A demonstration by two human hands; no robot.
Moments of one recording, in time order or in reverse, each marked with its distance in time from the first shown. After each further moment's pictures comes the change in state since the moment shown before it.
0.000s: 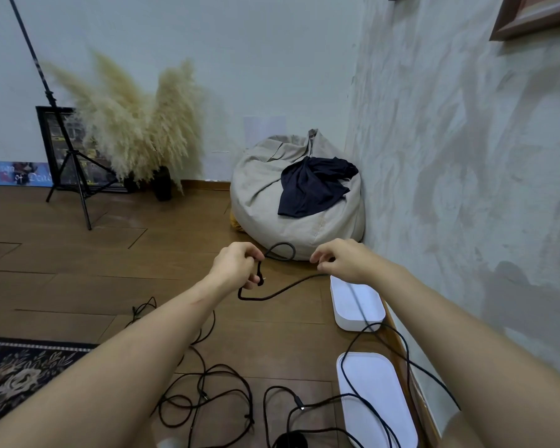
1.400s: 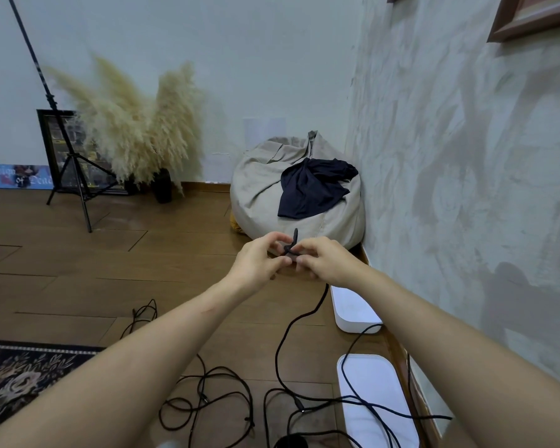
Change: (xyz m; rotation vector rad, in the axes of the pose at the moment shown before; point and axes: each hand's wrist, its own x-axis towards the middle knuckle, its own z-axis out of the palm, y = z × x) left_hand -0.014 0.027 0.018 -0.115 -0.025 0.371; right_hand 0.003 -0.030 0.015 0.445 0.110 -0.087
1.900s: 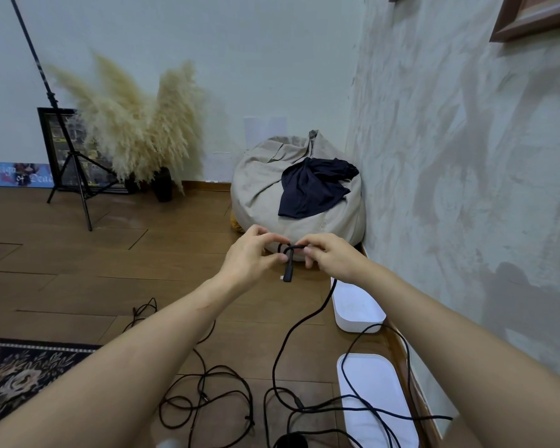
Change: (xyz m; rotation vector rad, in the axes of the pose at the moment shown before) left_hand 0.007 -0.015 -0.011 0.307 0.049 0.135; right_hand 0.001 0.003 -0.009 -0.036 0.010 -0.052
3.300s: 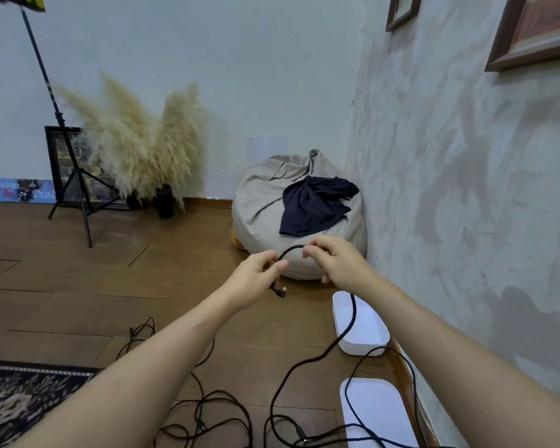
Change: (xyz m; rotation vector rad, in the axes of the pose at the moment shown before) left_hand -0.002 0.016 -0.019 -0.332 -0.155 -0.094; right_hand 0.005 -0.014 -0.012 0.107 0.206 -0.049
